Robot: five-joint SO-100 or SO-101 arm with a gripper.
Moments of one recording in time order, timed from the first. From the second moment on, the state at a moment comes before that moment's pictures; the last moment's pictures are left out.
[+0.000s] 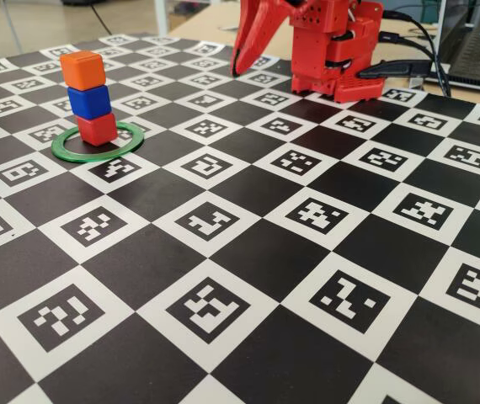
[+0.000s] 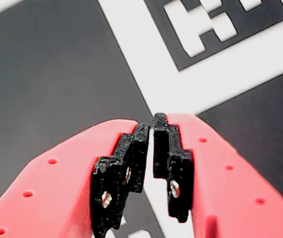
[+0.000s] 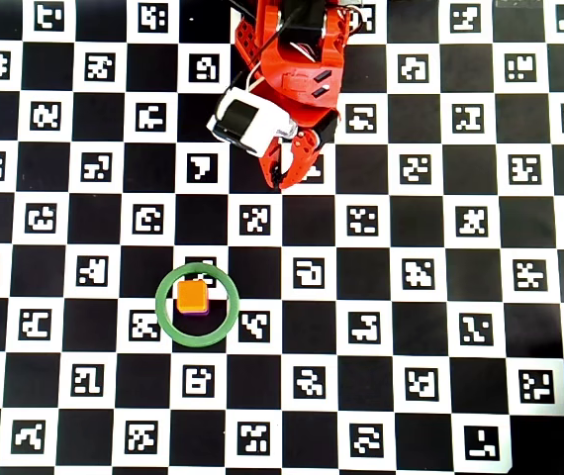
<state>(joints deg) 6.3 181.8 170.7 65.5 -67.5</state>
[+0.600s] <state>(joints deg) 6.3 189.5 179.3 73.0 -80.5</state>
